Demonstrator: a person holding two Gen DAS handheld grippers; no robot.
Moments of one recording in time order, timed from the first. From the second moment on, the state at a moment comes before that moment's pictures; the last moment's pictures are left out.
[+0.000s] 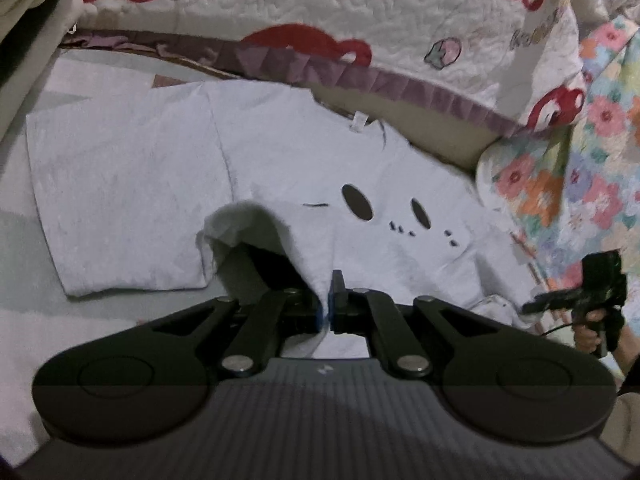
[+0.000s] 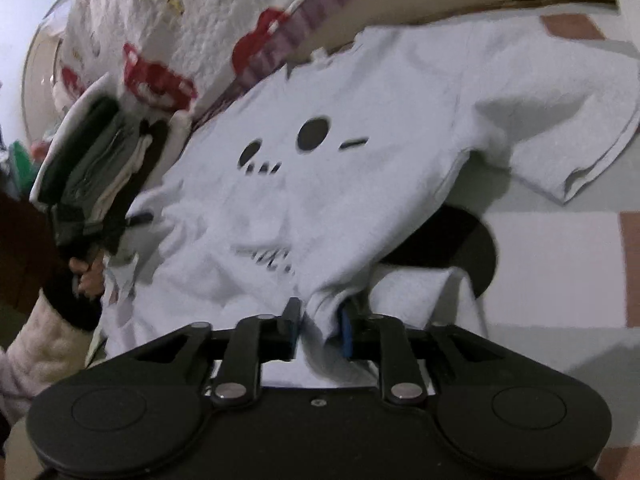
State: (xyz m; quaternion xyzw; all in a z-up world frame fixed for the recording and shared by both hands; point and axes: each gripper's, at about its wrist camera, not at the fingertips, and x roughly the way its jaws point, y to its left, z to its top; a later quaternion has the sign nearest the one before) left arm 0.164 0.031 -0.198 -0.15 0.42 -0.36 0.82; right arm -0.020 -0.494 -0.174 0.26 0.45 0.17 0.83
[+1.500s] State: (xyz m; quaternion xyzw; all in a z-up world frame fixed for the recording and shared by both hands) left arm 0.118 0.001 -0.194 -0.07 0.39 -0.29 0.87; right arm 0.009 -0.411 -0.126 0.18 0.41 0.21 0.87
